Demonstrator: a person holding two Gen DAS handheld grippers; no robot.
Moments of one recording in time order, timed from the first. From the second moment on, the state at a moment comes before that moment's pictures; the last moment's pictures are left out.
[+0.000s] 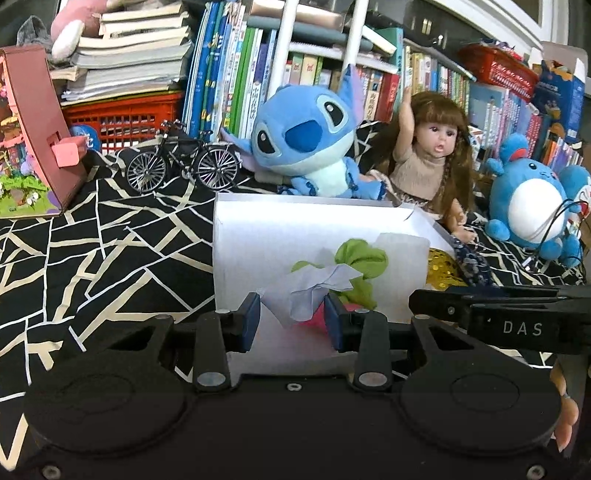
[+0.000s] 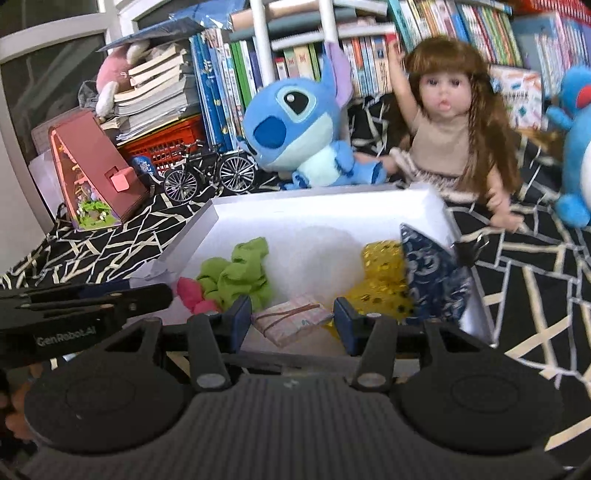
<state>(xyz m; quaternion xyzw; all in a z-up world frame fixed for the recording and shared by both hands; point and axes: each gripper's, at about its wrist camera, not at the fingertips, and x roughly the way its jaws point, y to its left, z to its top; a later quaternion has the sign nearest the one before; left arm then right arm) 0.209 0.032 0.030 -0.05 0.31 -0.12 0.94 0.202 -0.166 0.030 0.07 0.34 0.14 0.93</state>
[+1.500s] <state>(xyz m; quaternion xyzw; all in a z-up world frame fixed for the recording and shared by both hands) 0.226 0.022 0.015 -0.04 0.34 -0.12 0.93 0.221 -0.155 0.007 0.09 0.37 0.14 0.91</state>
